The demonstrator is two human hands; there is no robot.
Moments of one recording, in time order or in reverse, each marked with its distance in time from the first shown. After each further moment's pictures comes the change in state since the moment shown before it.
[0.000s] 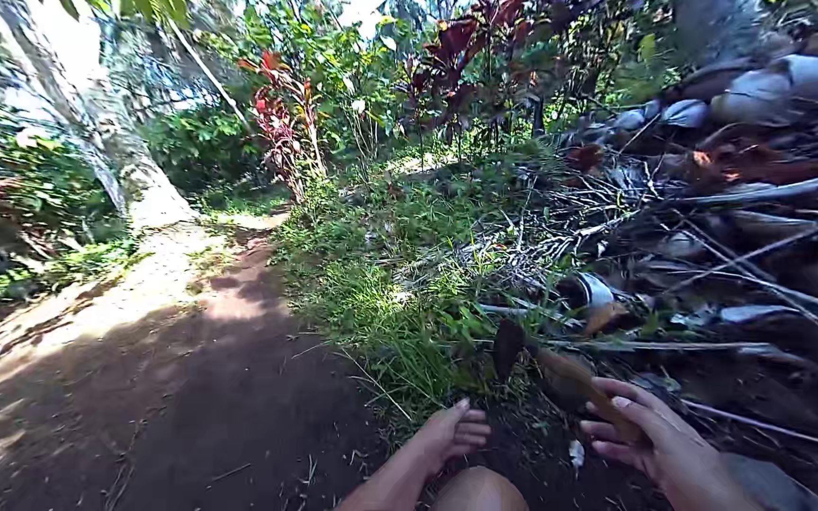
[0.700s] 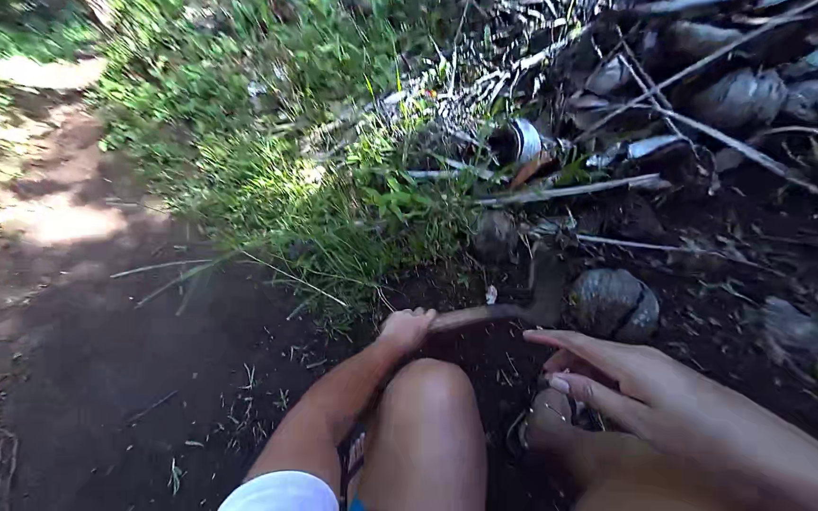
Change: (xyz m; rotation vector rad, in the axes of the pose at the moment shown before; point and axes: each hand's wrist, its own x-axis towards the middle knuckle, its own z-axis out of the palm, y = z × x) left_hand 0.120 -0.086 -0.001 1.470 -0.306 0.069; right_hand -0.014 0.022 -0.014 -0.980 -0.445 -0.166
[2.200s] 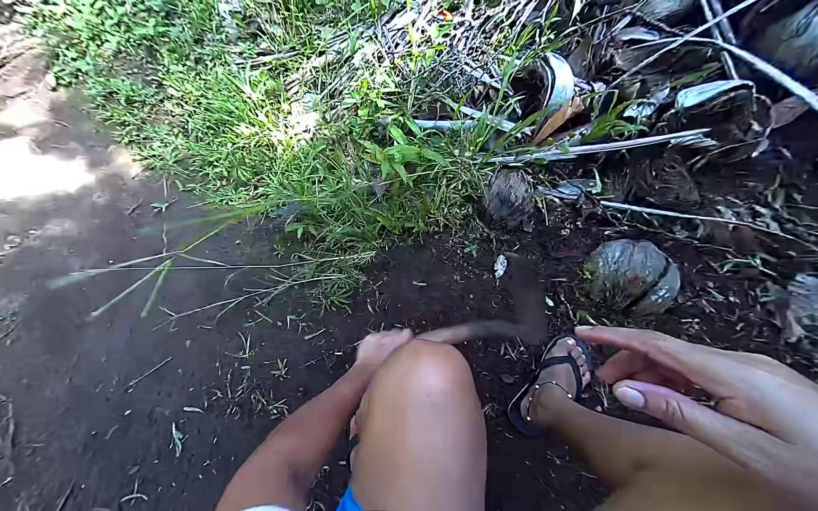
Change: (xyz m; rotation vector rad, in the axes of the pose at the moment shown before) left_hand -0.070 -0.026 0.069 -0.251 -0.059 -0.114; right_hand 0.001 0.010 -0.010 0.090 -0.051 -0.076
